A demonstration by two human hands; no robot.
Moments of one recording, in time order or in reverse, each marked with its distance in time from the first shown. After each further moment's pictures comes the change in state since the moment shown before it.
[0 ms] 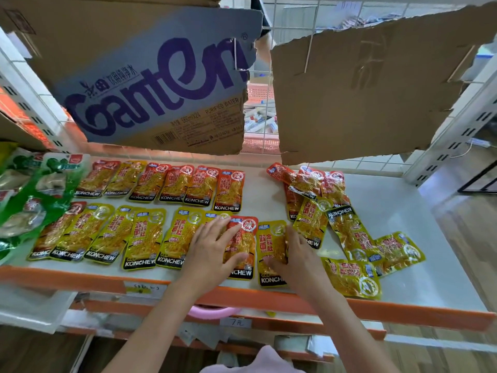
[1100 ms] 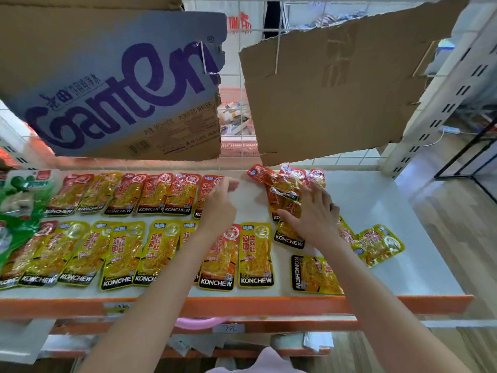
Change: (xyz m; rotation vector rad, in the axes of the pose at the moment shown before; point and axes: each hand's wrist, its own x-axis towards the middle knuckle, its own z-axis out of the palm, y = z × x) left_hand 0.099 0.048 -0.024 -0.582 0.162 -0.115; right_hand 0.076 0.052 -0.045 -0.300 0.288 0.125
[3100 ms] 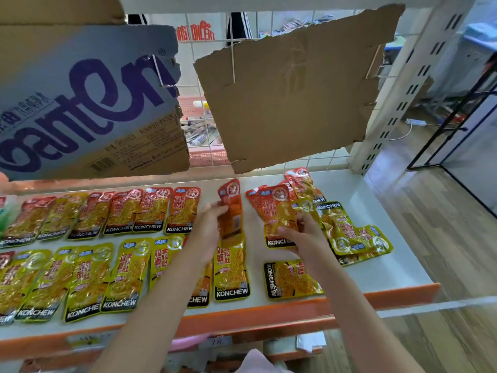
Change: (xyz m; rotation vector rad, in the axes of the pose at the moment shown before) left_hand -0.005 0.029 0.031 -0.956 -0.103 -0.547; right_hand -0.047 0.024 -0.014 1.348 -0.120 0.311
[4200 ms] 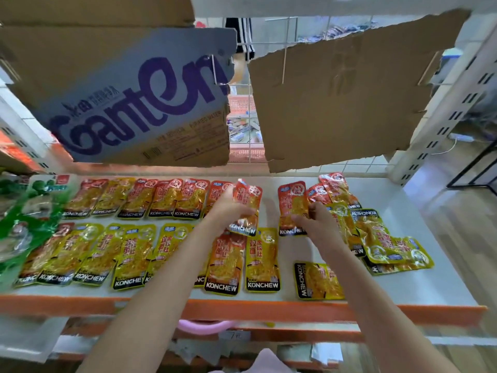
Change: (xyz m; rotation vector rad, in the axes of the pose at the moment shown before) left_hand 0.004 0.031 -0.036 0.647 -0.019 0.090; right_hand 0.027 -0.009 0.035 -0.296 0.008 -0.102
